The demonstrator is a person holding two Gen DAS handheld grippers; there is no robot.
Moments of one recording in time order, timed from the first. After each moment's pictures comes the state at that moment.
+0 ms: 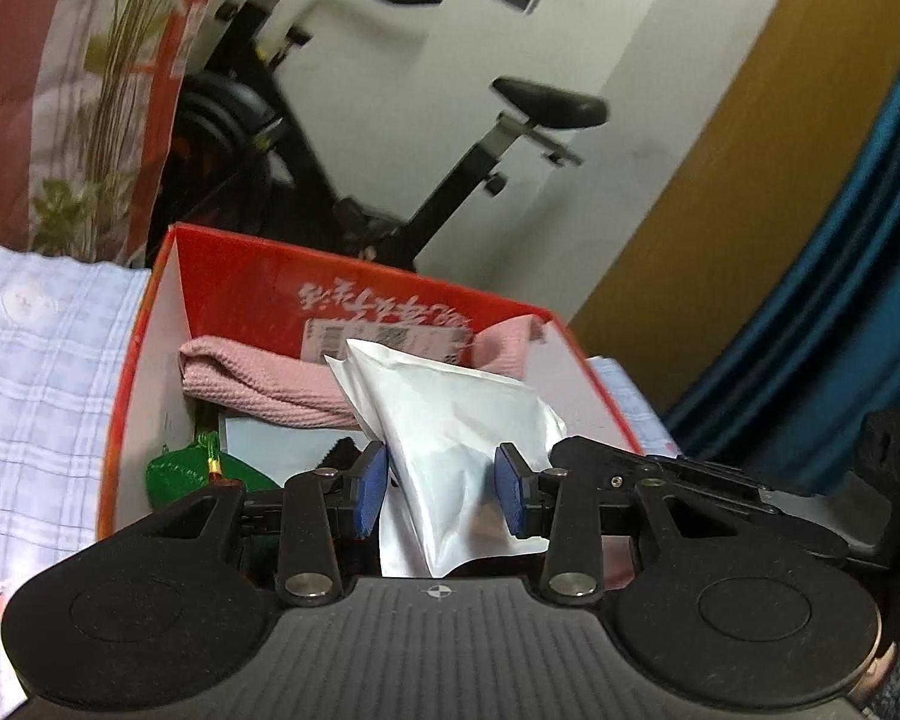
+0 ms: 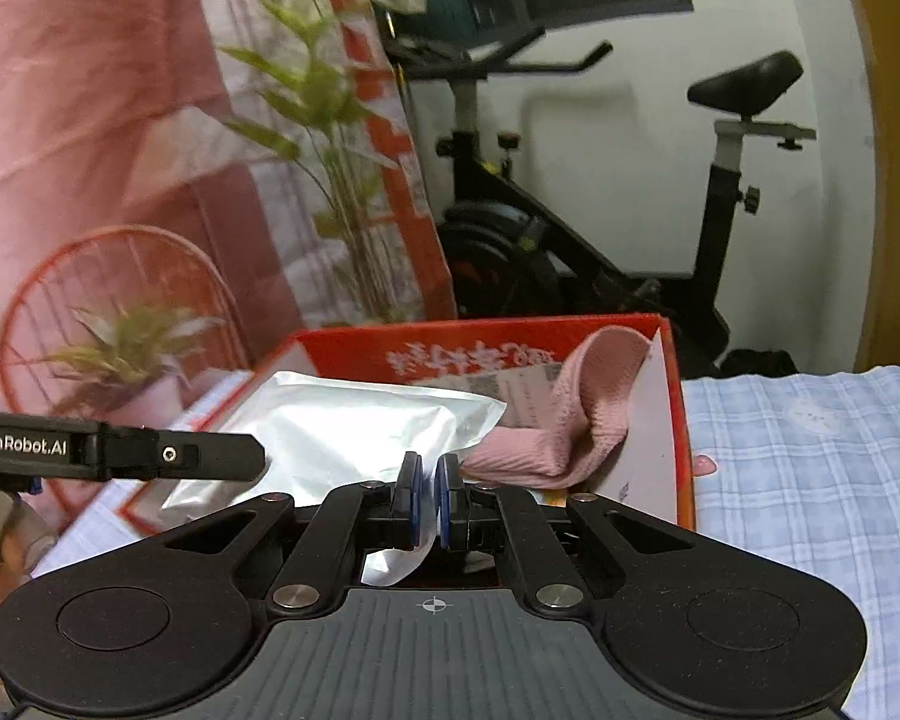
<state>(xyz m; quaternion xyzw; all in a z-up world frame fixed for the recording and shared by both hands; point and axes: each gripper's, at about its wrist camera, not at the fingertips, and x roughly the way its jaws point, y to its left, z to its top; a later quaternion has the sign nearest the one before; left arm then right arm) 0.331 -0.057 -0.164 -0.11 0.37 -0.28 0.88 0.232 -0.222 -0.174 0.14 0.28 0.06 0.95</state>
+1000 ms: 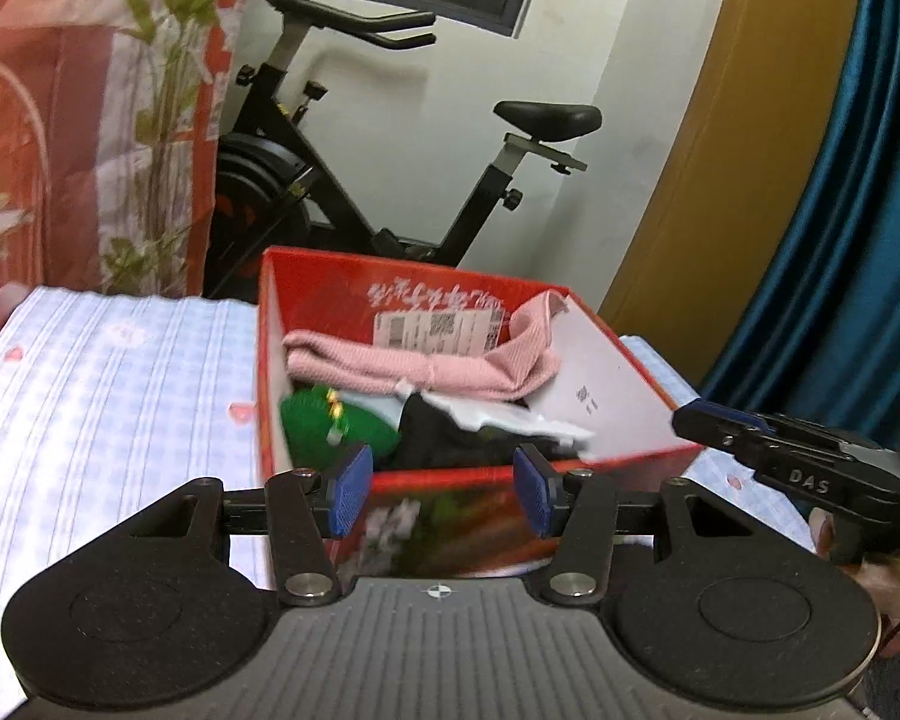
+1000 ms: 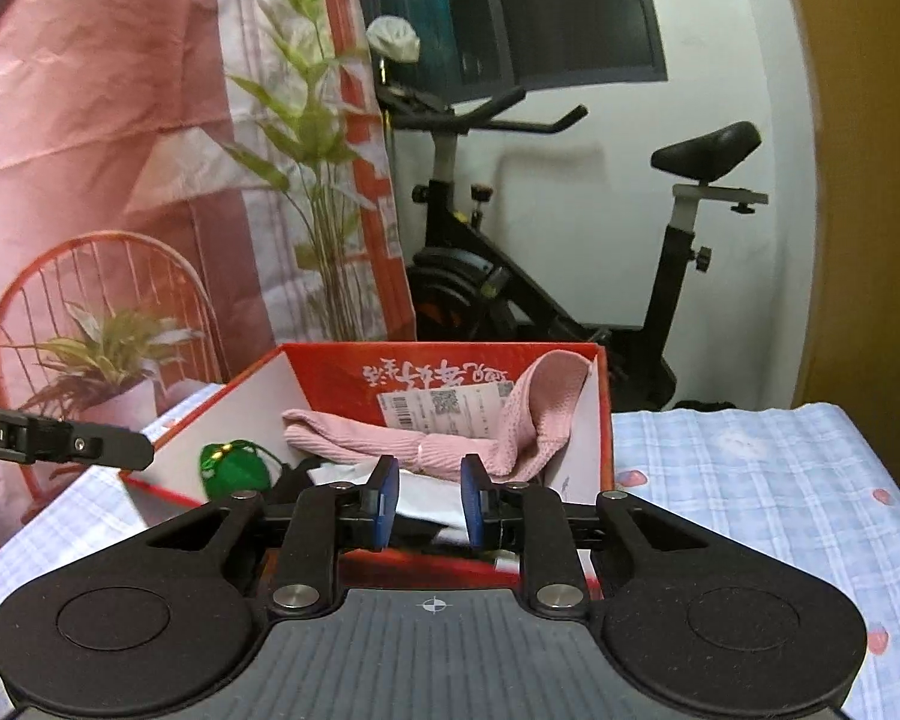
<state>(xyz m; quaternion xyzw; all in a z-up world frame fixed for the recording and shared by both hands) 0.241 -0.001 -0.146 -0.05 0.32 -0.26 0.91 0.137 -0.210 -0.163 0.12 0.21 0.03 0.97</state>
